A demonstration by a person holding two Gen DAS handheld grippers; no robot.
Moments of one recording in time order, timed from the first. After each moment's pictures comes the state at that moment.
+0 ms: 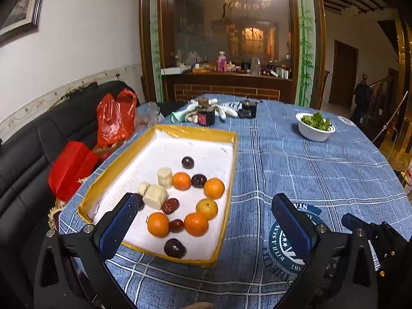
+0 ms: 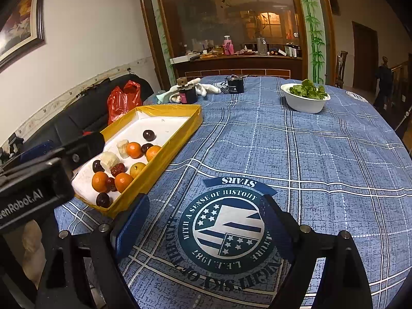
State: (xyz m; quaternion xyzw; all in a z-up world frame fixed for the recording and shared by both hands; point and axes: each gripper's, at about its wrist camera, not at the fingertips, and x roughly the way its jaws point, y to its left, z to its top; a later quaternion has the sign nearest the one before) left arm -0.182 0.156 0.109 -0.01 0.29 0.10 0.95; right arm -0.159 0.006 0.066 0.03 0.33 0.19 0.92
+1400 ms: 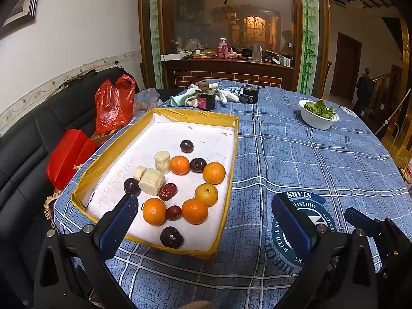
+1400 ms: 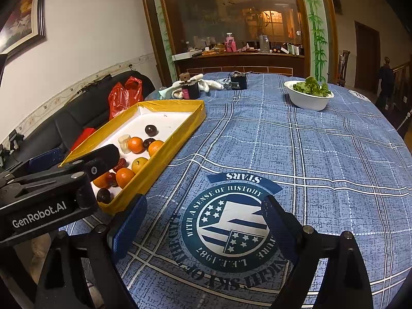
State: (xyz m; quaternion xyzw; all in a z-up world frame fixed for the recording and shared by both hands) left arm -0.175 0.158 0.096 -0.02 0.32 0.10 0.94; right arm -0.161 0.013 0.063 0.03 0.34 0.19 0.92
